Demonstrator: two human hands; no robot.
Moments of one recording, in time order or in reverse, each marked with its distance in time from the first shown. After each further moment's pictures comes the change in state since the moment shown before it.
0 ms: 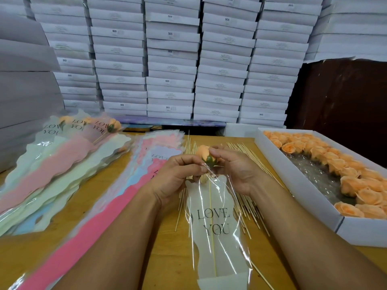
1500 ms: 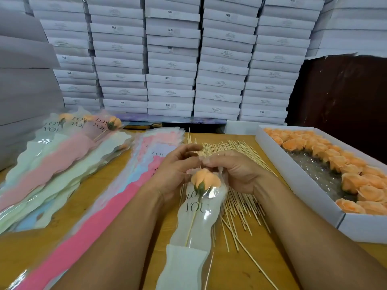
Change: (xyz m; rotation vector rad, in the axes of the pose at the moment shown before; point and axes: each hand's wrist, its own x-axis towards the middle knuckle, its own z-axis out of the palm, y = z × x) left_hand 0.003 -0.007 -0.002 -0.074 0.172 -0.078; right_hand -0.008 0.001 -0.004 -0.139 -0.294 0.045
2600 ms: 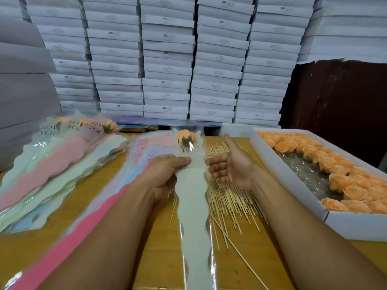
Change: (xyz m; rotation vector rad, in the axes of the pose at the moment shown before) left_hand -0.001 0.016 0.004 0.000 0.181 -0.215; right_hand 0.006 0.005 -0.034 0.126 0.252 0.196
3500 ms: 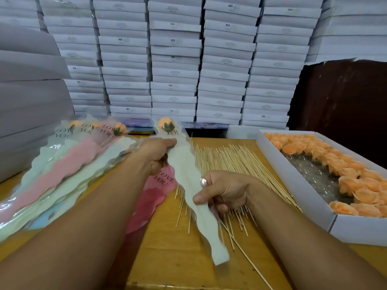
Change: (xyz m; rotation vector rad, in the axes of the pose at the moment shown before) left_hand 0.030 0.050 -0.020 0.001 0.253 -0.003; right_hand -0.026 0.003 0.042 -0.322 -0.733 0.074
